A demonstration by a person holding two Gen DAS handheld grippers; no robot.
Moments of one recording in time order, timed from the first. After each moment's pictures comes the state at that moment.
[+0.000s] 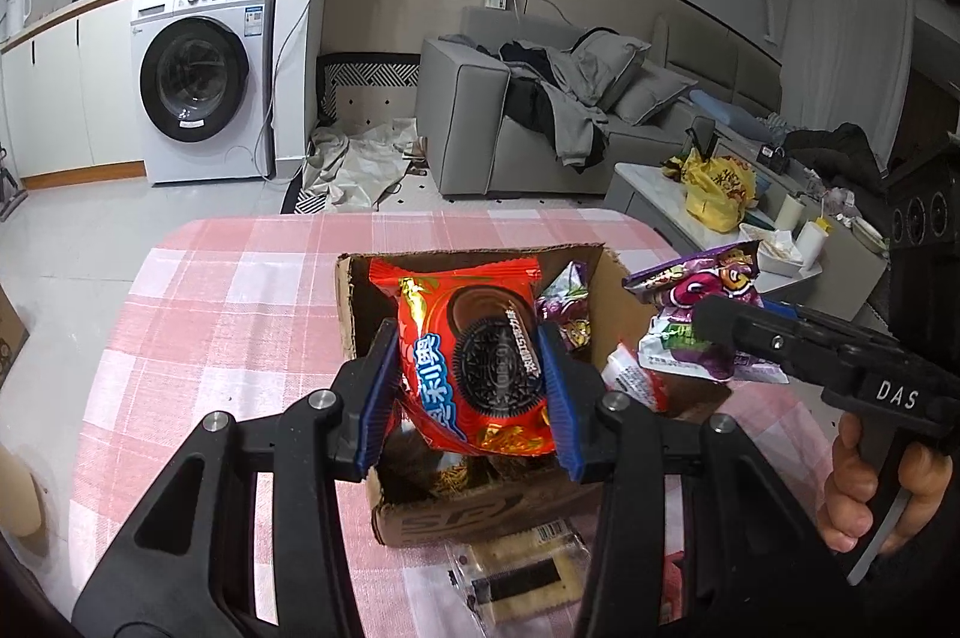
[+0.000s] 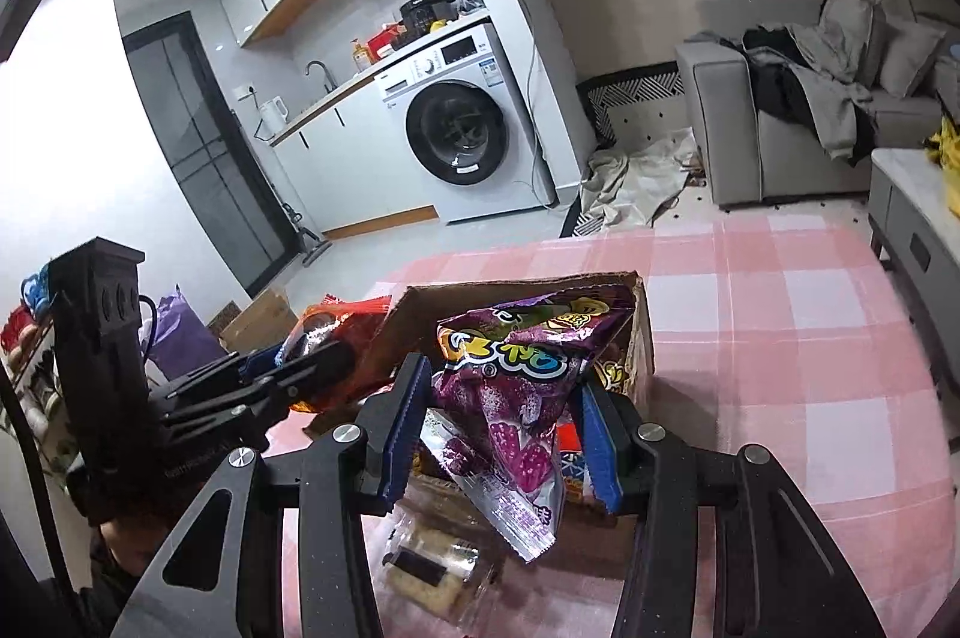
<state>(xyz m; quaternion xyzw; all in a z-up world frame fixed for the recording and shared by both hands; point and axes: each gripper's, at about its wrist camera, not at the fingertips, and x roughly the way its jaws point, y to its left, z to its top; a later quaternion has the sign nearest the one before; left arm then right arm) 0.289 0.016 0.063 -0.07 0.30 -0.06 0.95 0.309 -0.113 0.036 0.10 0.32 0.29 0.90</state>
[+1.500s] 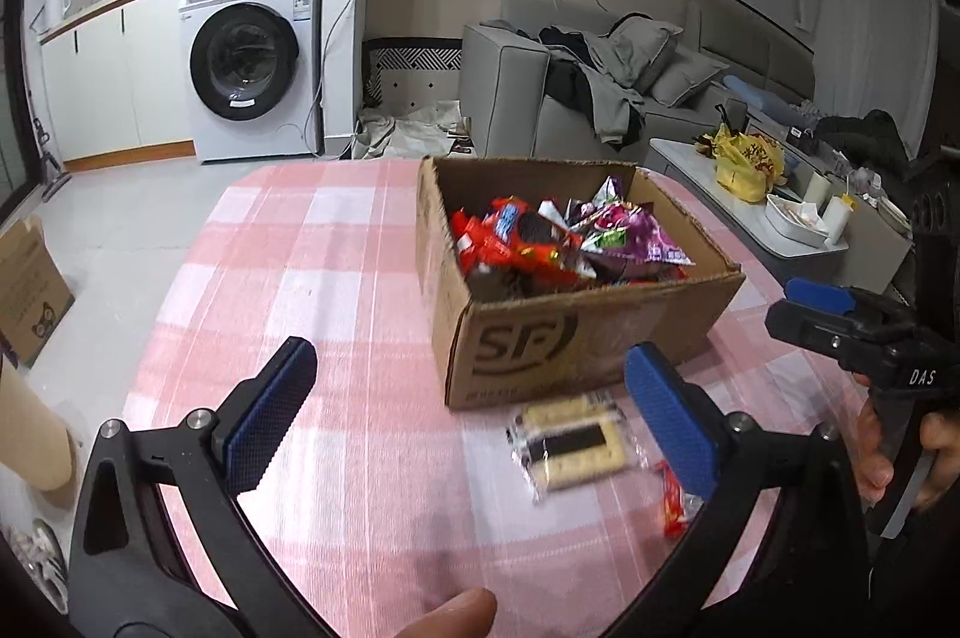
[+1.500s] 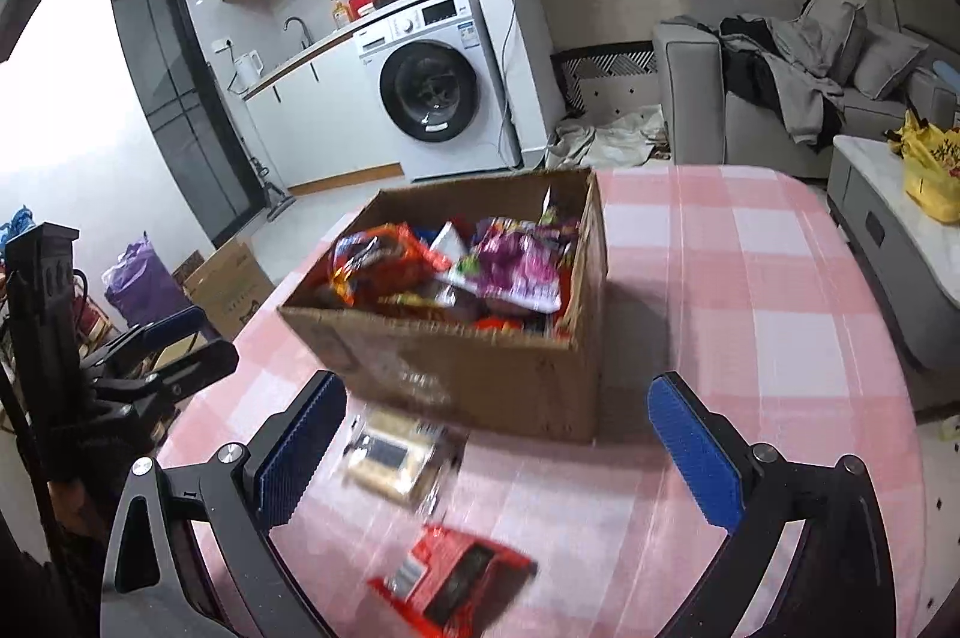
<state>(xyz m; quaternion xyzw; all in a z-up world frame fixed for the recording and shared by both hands) 0.184 0.037 0.033 -0.06 0.31 -0.01 0.95 0.255 -0.129 -0.001 0.05 0.35 0.25 0.90</state>
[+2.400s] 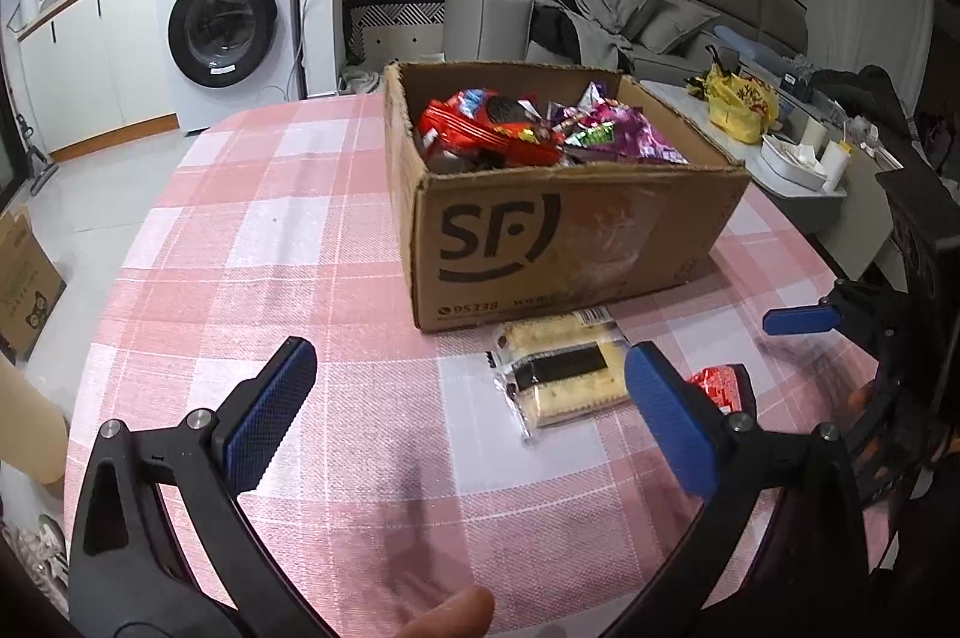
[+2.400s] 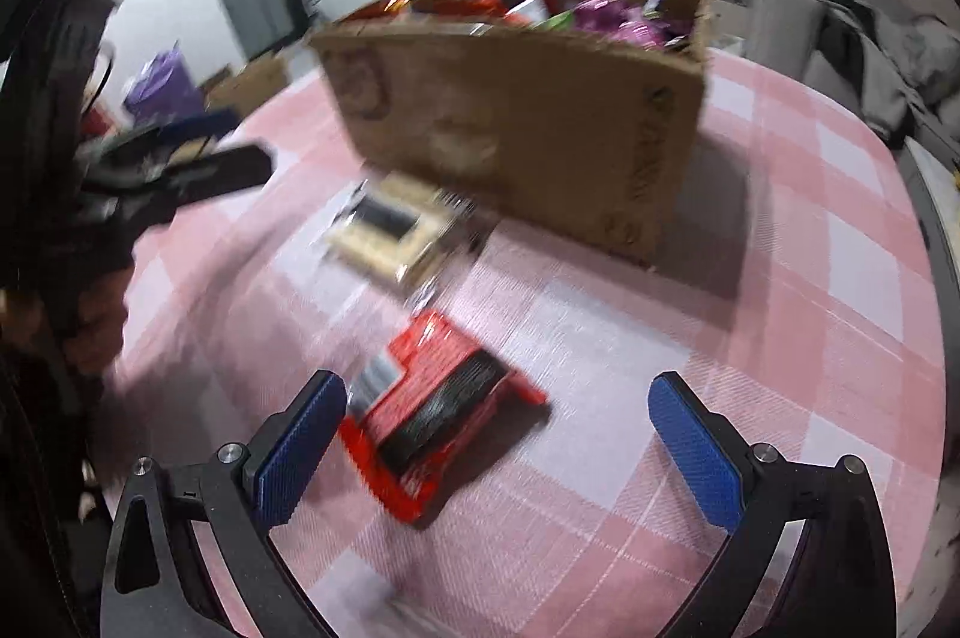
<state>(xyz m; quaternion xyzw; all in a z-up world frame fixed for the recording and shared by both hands) 0.189 0.010 -0.006 -0.04 0.37 -0.03 0.93 0.226 -0.101 -0.078 -0.12 0.46 0.32 0.82</state>
